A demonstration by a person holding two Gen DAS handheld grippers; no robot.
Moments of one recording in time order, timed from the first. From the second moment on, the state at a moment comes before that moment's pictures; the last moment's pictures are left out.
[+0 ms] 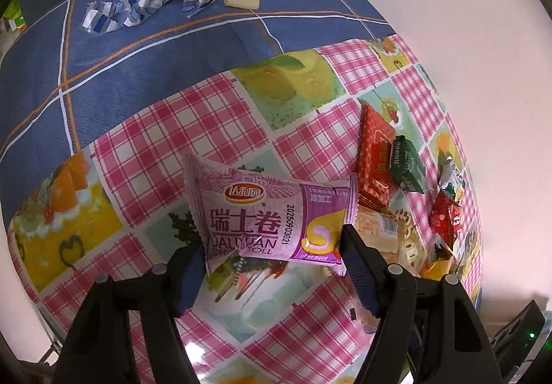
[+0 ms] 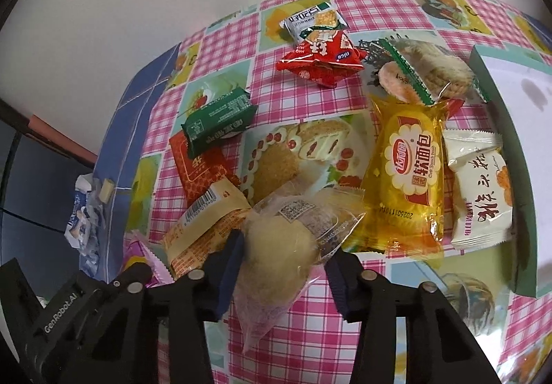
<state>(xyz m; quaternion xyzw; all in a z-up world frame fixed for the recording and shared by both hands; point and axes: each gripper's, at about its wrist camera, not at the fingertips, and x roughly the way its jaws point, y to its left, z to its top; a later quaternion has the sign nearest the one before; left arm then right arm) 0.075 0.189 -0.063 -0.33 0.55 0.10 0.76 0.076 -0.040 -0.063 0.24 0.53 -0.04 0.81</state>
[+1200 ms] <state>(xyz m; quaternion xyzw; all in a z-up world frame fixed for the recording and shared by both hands) 0.088 -0.030 -0.002 -0.14 0.54 -0.10 0.83 -0.009 -0.268 0.011 0.33 0.43 -0.21 0.81</state>
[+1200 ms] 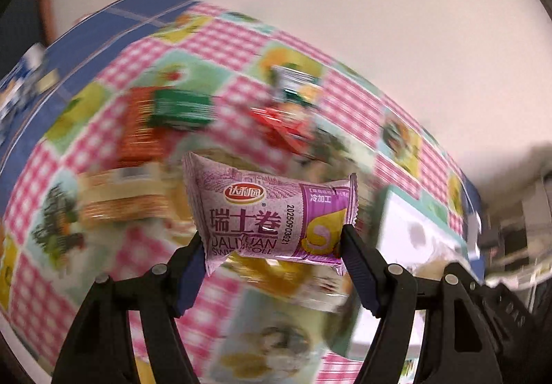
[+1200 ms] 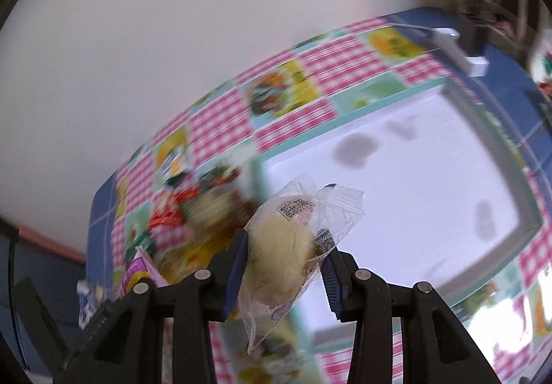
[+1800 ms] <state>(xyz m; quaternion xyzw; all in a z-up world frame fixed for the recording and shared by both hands) 0.093 -0.188 -0.016 -0.04 0.53 -0.23 0.82 -0.022 -0.381 -0.019 0.36 0.40 -0.28 0.80</state>
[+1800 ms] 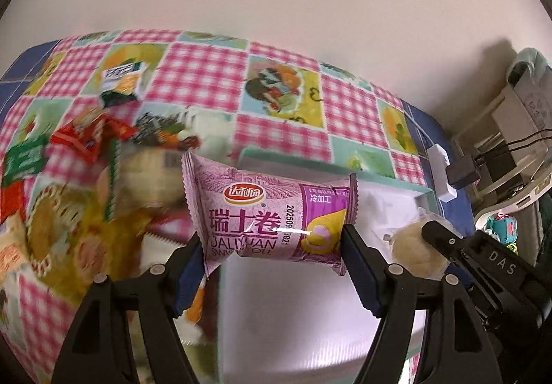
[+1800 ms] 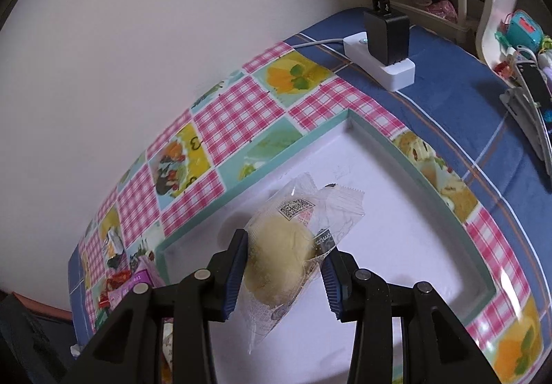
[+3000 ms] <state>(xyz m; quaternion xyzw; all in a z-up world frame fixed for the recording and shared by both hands) 0.111 -0.158 -0.010 -0.04 0.53 -0.18 0.83 -0.025 -0.391 -0.037 0.36 0.41 -0.29 0.79</state>
